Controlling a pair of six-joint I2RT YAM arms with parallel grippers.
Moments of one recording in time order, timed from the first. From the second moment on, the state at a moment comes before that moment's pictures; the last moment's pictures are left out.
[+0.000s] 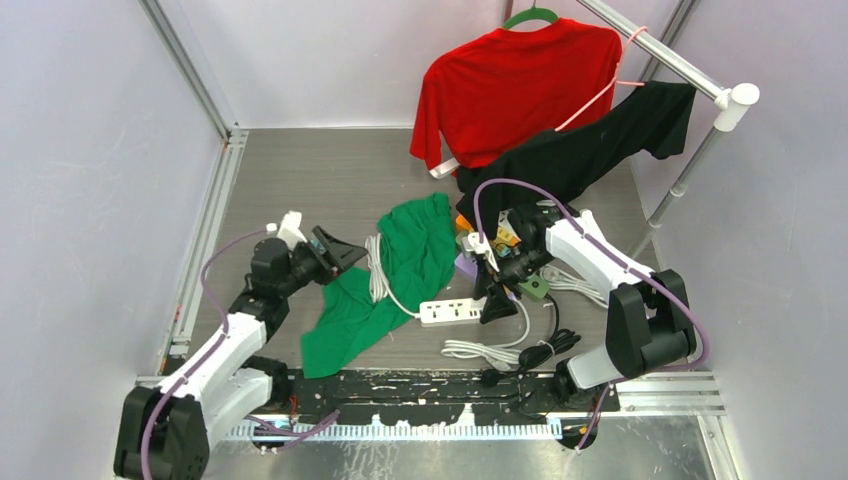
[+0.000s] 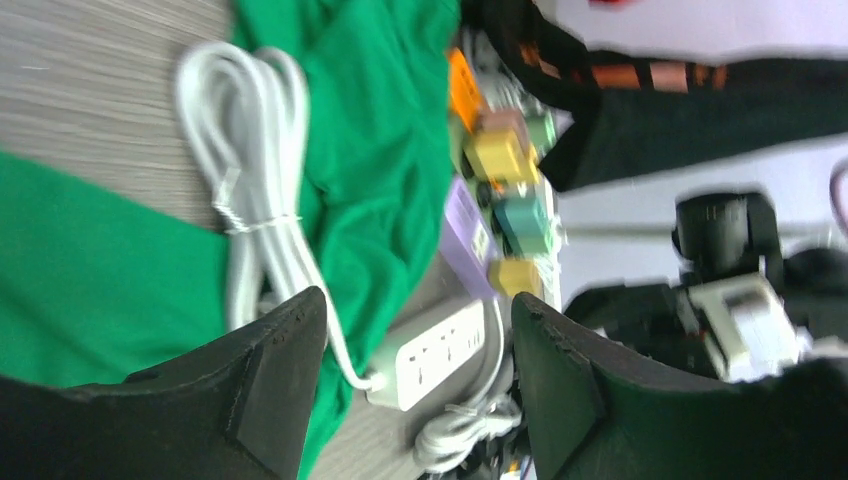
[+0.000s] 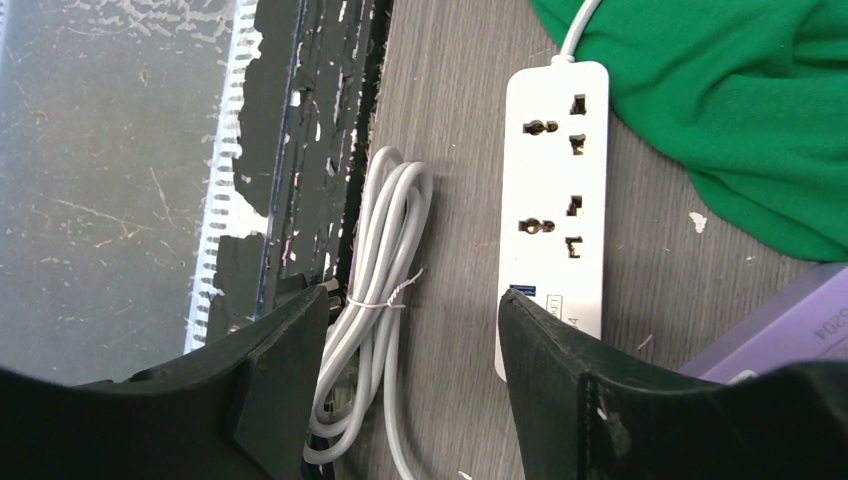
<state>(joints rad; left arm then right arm) -0.19 0.87 0.35 0.16 0.40 -0.99 0.34 1.46 1.00 -1.17 -1.00 -1.24</state>
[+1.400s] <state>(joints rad) -0.89 1.48 0.54 0.37 0.40 0.21 0.31 1.45 1.00 -1.19 -1.00 -1.27</state>
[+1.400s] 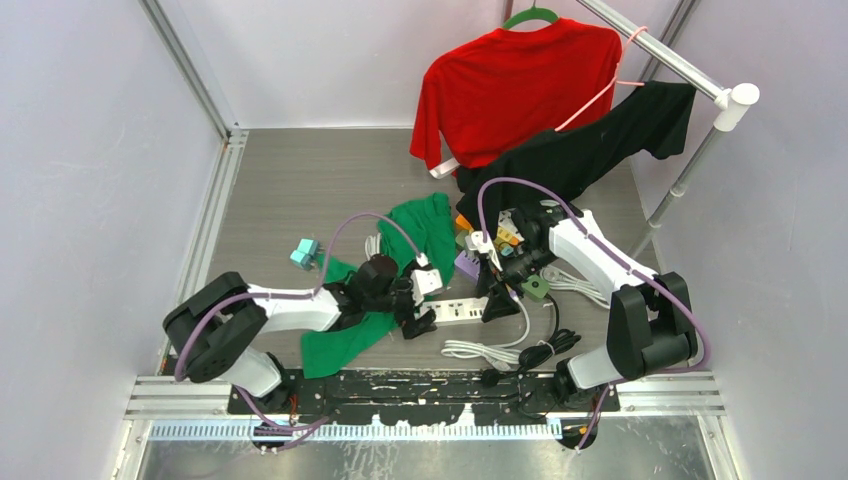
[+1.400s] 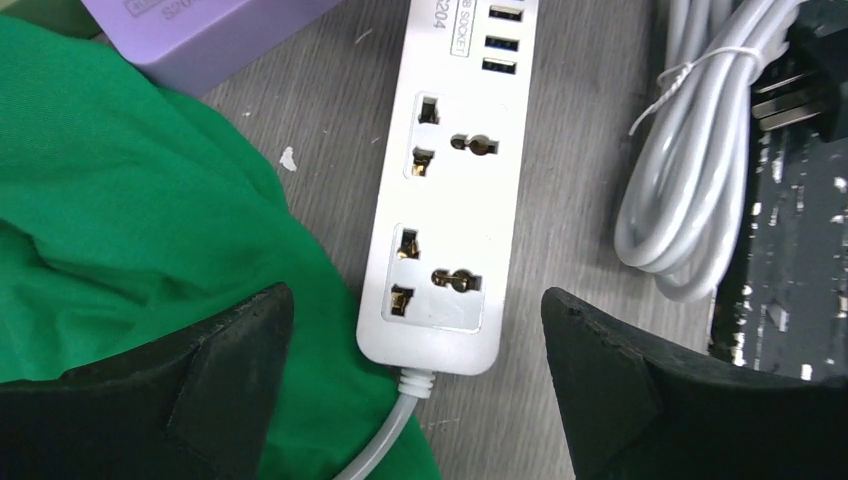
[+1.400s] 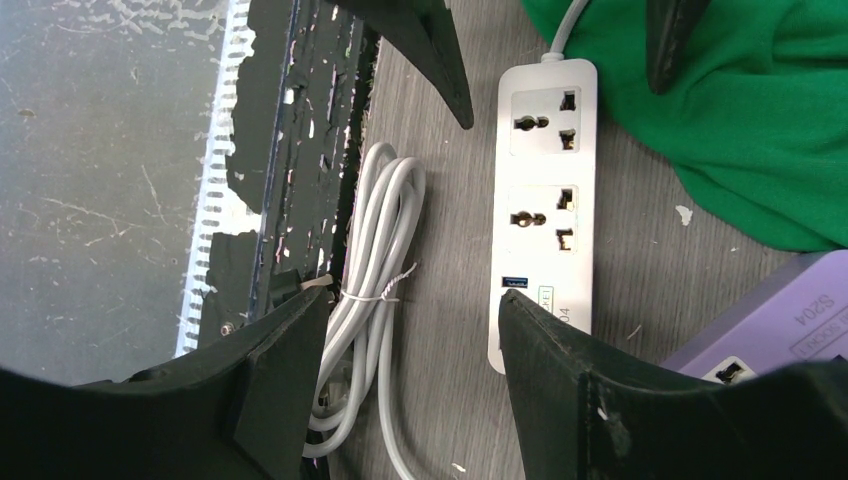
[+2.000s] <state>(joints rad) -0.98 1.60 0.62 0.35 0.21 0.27 0.31 1.45 1.00 -1.19 -1.00 -1.28</state>
